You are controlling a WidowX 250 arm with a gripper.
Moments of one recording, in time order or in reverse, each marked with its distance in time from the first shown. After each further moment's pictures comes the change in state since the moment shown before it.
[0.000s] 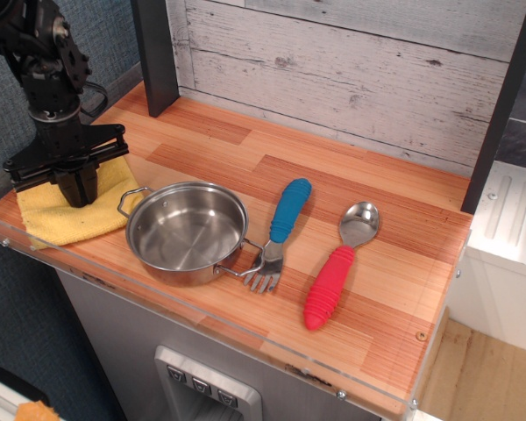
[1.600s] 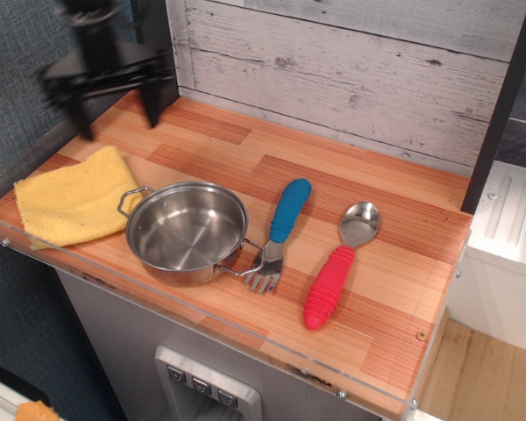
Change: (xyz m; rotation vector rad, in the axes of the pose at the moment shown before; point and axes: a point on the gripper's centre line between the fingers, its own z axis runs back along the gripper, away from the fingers) arm -0.007 -0.071 0.078 -0.106 0.017 -0.370
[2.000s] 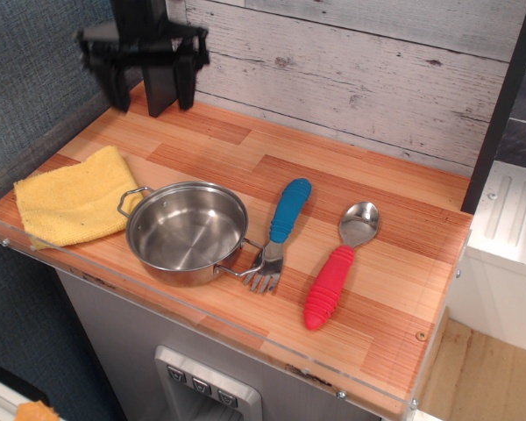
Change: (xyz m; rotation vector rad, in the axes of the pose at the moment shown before) arm 0.008 -0.017 0.020 -0.026 0.027 -0.240
